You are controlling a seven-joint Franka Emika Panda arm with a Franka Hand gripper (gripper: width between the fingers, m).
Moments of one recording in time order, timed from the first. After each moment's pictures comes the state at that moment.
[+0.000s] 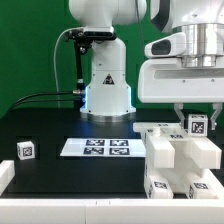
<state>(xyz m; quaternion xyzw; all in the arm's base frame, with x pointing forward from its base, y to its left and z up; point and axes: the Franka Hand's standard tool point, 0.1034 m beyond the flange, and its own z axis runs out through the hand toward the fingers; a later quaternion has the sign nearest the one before) 0.538 0.130 0.111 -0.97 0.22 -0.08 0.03</state>
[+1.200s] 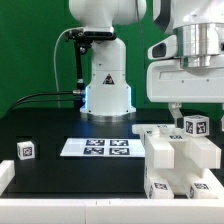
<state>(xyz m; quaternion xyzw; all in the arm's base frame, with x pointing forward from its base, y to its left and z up) 0.539 0.133 0.111 -0.94 0.34 -0.07 0.05</state>
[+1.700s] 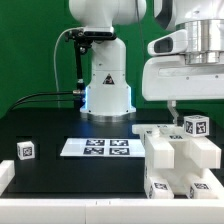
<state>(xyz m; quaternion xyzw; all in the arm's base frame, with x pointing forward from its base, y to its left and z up) 0.539 0.134 0.115 -0.99 0.14 -0.08 0.03</state>
